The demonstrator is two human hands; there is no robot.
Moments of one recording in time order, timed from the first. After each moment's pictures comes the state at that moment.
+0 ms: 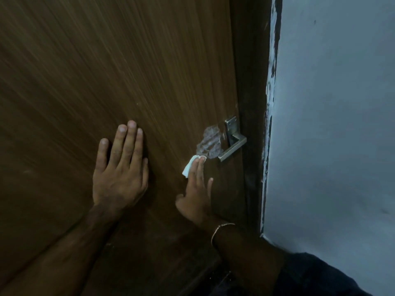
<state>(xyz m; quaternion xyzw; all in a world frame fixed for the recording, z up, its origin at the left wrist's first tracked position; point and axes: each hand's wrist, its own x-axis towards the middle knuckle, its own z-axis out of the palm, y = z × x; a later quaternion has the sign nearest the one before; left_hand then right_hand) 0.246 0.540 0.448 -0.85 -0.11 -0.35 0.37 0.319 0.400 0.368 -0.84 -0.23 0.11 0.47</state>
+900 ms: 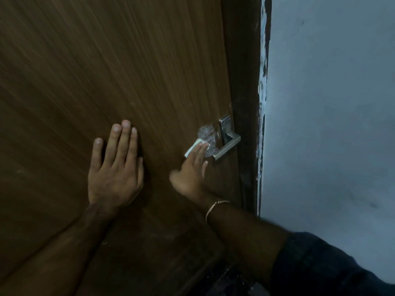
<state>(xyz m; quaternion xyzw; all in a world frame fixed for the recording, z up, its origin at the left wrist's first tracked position) 0.248 0.543 0.447 -0.86 -0.11 -0.35 0.36 0.352 0.407 0.399 -0.82 -0.20 0.14 0.52</state>
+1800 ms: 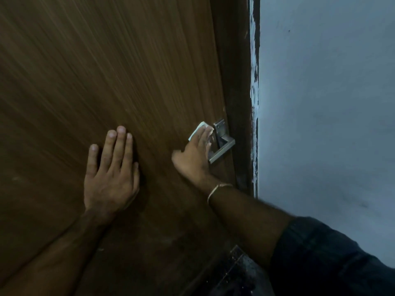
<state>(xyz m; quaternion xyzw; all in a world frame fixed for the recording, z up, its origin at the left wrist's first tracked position) 0.246 0.541 0.445 -0.86 -0.10 -0.36 0.35 0.389 0.394 0.432 -0.80 -0.20 0.11 0.55</state>
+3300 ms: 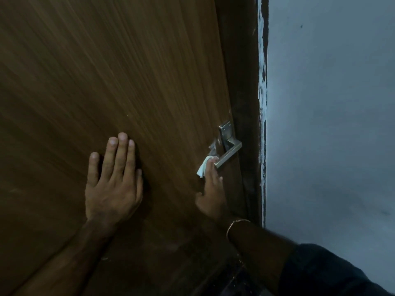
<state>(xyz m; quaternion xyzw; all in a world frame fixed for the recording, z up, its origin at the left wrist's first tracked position) 0.248 0.547 0.440 -0.83 -0.11 -0.38 0.39 0.373 0.383 0.338 -0.82 -0.19 0.11 0.53</state>
